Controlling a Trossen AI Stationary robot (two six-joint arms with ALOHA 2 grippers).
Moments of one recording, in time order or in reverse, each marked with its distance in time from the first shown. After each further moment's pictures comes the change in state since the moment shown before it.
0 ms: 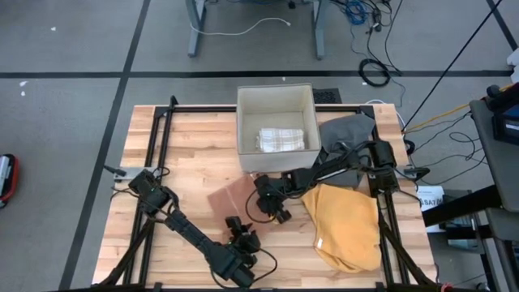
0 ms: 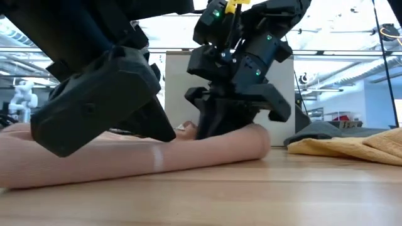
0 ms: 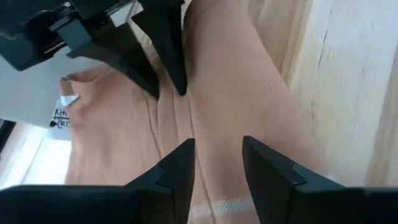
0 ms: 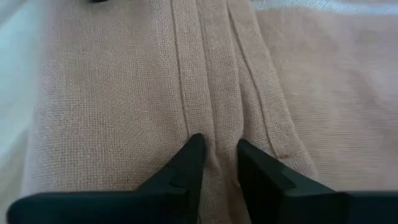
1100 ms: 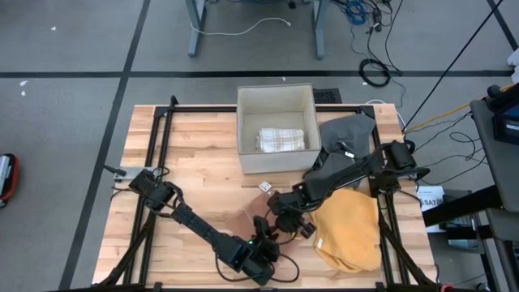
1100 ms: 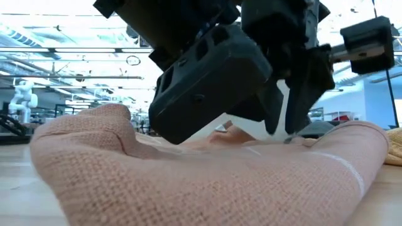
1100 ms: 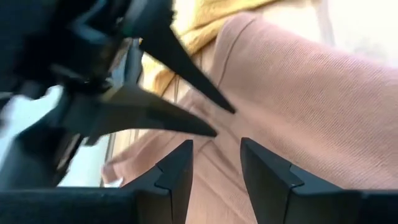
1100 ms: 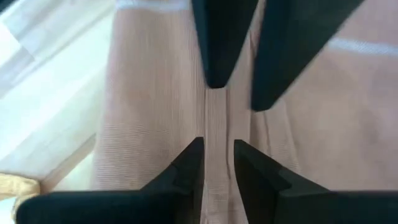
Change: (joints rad) left arm 0.076 0.000 0.000 0.540 -0.030 0.781; right arm 0.152 -0.194 -0.014 -0.237 -0.164 -0.021
